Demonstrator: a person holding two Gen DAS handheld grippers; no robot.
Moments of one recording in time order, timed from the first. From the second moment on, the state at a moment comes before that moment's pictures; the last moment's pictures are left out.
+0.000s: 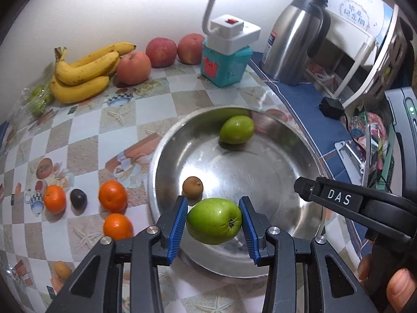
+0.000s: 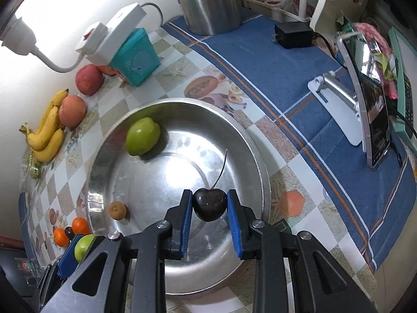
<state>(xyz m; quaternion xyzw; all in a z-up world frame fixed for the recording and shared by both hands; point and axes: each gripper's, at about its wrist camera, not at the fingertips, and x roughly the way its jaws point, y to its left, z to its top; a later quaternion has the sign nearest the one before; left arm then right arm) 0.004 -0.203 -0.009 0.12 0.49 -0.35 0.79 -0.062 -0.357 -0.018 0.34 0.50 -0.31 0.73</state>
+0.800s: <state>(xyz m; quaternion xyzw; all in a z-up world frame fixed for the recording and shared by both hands) 0.005 -0.206 -0.022 0.12 0.51 -0.35 0.78 -0.046 -0.351 -0.037 0.32 0.54 -0.31 0.72</state>
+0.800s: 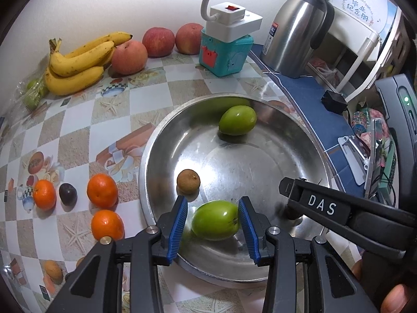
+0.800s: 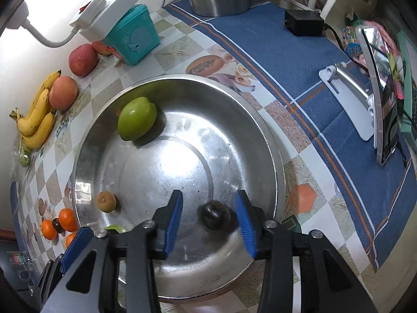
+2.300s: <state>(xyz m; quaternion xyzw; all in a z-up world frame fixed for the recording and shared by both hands) 0.079 -0.094 0.002 0.00 0.54 -0.13 0.83 -0.025 -0.303 -0.011 0.23 0.55 -0.28 0.76</state>
